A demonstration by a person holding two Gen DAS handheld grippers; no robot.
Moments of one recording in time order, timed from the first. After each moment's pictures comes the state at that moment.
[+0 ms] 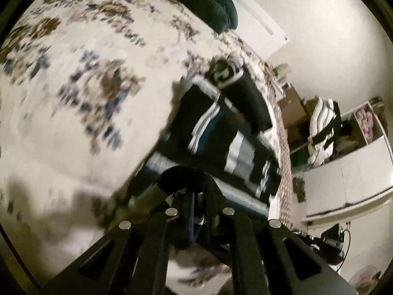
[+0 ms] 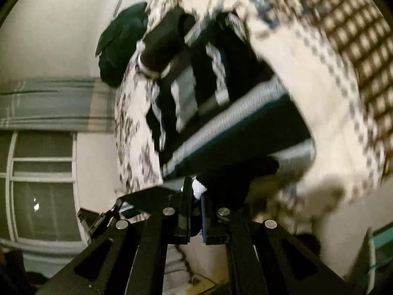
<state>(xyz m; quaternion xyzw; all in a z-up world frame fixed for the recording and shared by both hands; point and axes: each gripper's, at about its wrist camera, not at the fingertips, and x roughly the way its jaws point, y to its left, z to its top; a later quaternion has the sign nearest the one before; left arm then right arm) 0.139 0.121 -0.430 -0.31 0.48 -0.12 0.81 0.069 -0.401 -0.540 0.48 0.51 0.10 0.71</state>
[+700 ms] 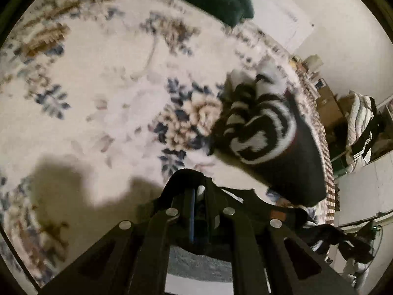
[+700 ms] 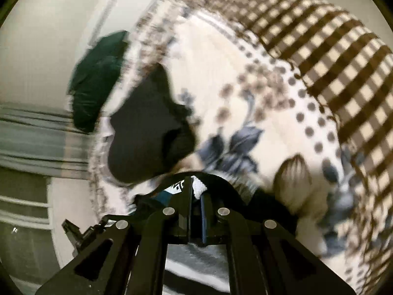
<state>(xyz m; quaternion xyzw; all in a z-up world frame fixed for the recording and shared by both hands) 0.469 0.061 -0.515 -0.23 0.53 -0.07 0.81 0.419 -0.502 -0.615 0.45 0.51 0.01 0.73</state>
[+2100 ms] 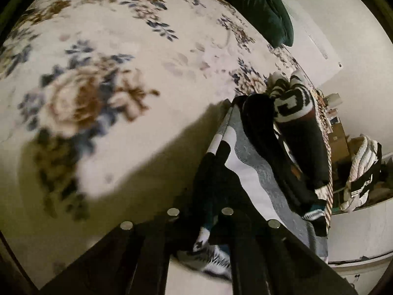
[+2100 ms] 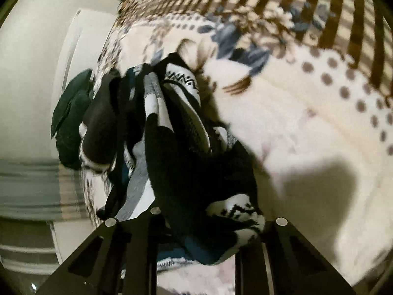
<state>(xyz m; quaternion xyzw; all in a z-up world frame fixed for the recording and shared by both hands) 0.250 0.107 -0.511 -0.34 0.50 0.04 0.80 0.186 -0.423 -0.649 0.53 0.45 -0.11 0.71</state>
